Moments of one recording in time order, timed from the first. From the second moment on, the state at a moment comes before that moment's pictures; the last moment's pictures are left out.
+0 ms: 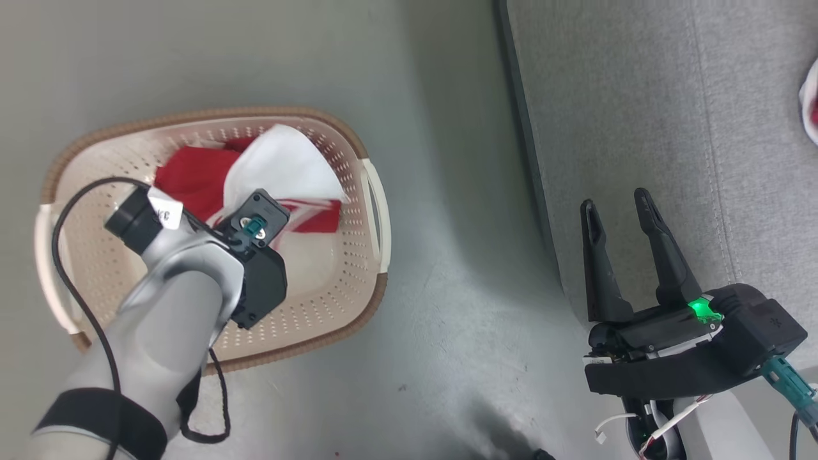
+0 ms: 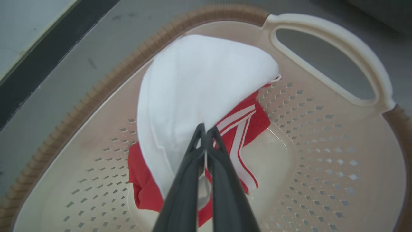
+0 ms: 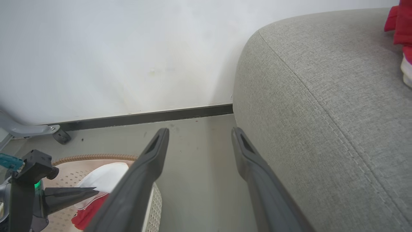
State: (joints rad) left arm -1.02 0.18 -0.81 1.12 -0.20 -0.08 -0.13; right arm -0.32 -0.05 0.20 -0.02 0.26 0.08 -0.26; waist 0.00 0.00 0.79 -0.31
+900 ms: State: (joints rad) left arm -0.80 0.08 -0.66 1.03 -0.43 -0.11 -0.24; right arm -0.32 -0.09 0.17 0.09 0.27 0.11 -0.26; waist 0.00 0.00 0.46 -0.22
